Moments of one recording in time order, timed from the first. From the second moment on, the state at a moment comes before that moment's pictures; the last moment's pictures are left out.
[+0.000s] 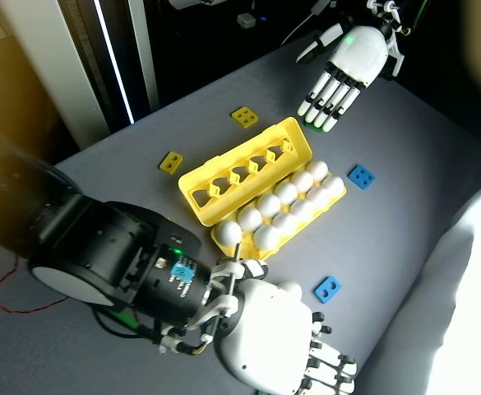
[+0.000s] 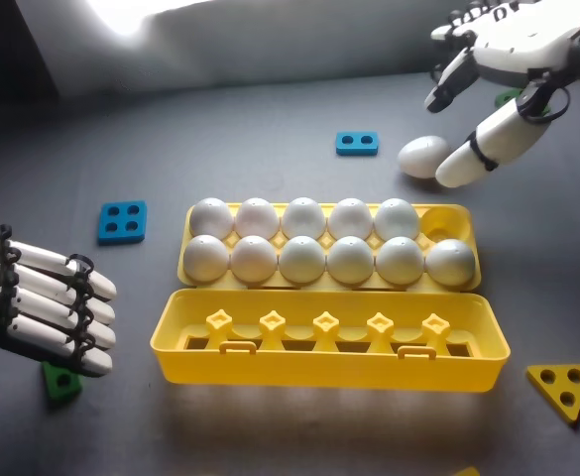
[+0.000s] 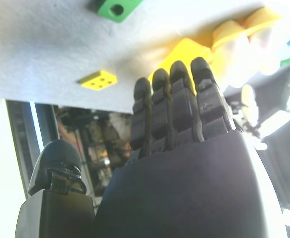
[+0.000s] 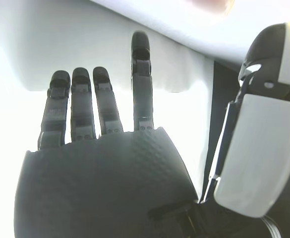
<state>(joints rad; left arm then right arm) 0.52 -0.87 1.12 1.44 -1.15 -0.11 -0.17 -1.33 1.65 -0.03 0.13 -0.97</state>
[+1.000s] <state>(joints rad) 0.49 -0.88 1.12 1.45 -1.15 -0.11 -0.18 -1.43 1.76 -0.03 0.16 -1.00</state>
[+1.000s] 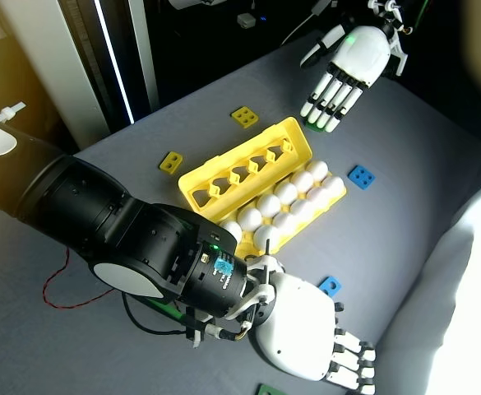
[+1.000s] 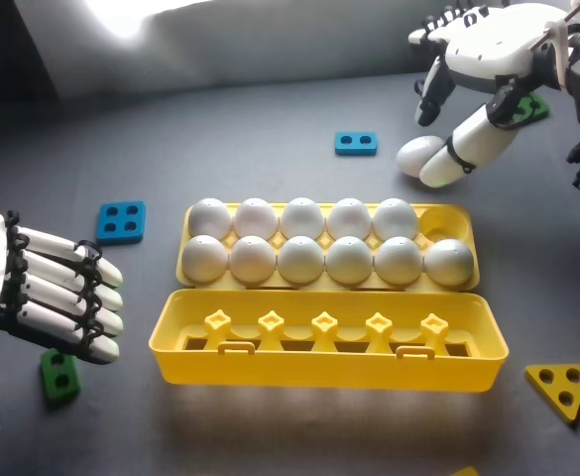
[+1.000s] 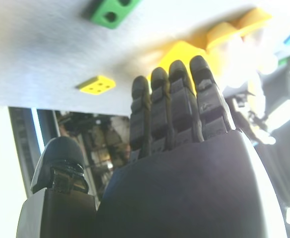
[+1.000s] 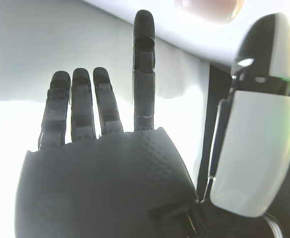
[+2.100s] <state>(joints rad) 0.49 -0.88 1.13 1.46 -1.14 -0.11 -0.20 -1.46 1.78 -0.03 0.18 -1.01</state>
